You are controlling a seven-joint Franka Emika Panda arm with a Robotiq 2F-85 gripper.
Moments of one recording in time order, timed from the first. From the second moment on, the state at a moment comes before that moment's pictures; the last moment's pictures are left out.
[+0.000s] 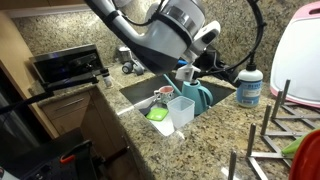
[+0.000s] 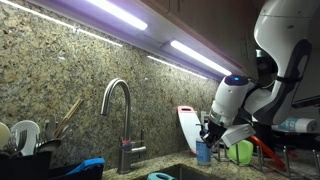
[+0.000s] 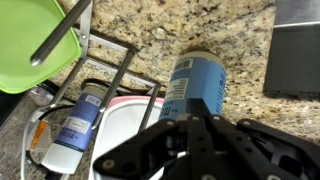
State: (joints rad) arm 0.48 0.65 -0.88 -2.04 -1.19 3.20 1.42
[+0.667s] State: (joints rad) arm 0.46 0.67 -0.85 -2.04 -1.19 3.20 1.40
